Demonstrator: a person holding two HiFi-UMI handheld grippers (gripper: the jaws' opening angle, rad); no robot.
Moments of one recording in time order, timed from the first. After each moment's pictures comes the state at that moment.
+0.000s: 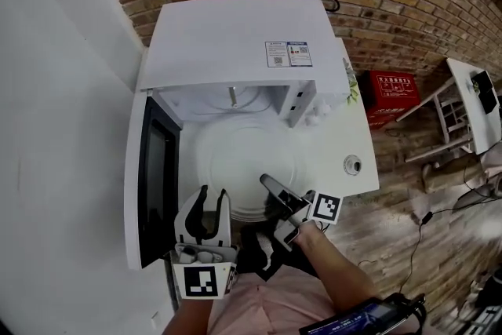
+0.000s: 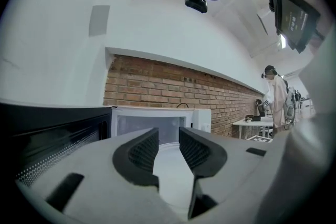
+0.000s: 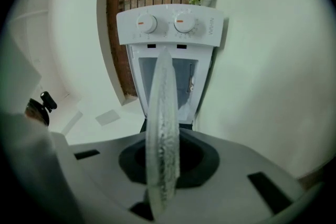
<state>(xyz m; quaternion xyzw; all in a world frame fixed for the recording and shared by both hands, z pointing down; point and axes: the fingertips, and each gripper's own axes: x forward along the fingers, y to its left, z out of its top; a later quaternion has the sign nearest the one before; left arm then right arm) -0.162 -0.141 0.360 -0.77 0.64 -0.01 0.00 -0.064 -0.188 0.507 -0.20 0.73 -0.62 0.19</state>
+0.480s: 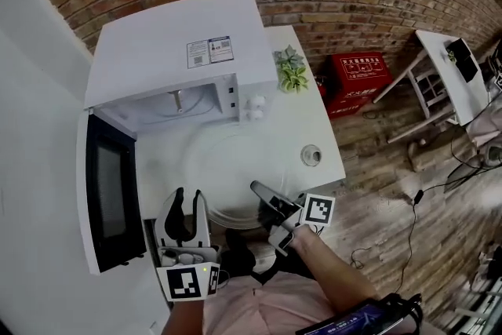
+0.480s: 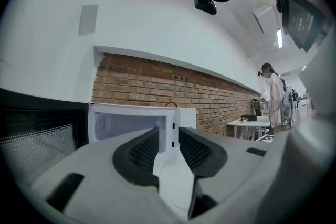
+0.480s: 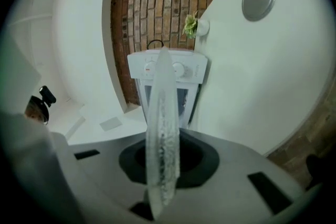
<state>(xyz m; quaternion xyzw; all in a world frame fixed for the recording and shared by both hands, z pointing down) -0.086 -0.151 0.369 -0.78 0.63 0.00 0.00 0.041 -0.174 0.518 -0.22 0.73 -0.61 0.20</state>
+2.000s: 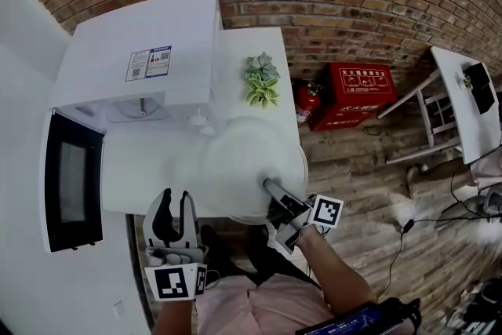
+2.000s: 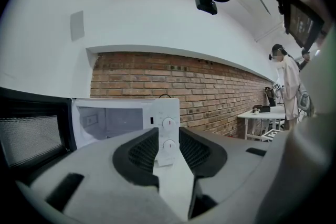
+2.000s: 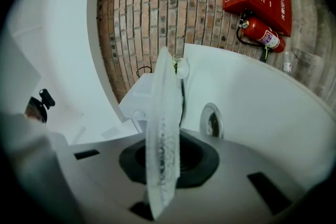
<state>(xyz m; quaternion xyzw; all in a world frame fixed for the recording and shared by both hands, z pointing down) 0.033 -0.196 0.392 -0.73 0.68 -0.04 0.00 0.208 -0.243 0.566 -0.22 0.72 -0.63 0.18</state>
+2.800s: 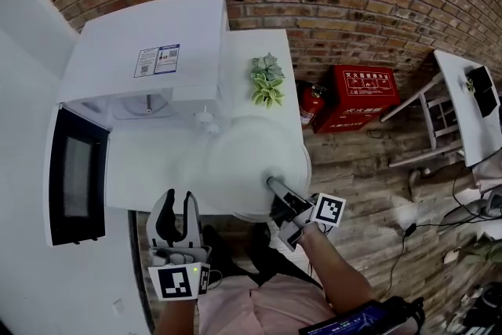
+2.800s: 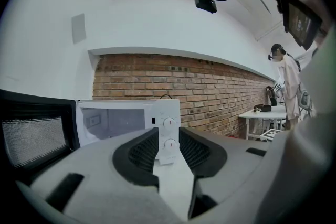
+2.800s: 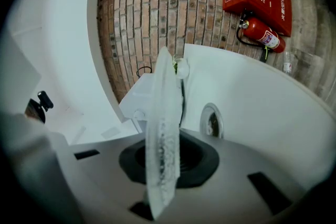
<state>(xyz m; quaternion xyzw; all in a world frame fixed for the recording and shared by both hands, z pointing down) 0.032 -0.185 0.391 -0.73 0.68 -0.05 0.01 0.209 -0.244 0.568 -0.22 0.72 -0.63 0.18</state>
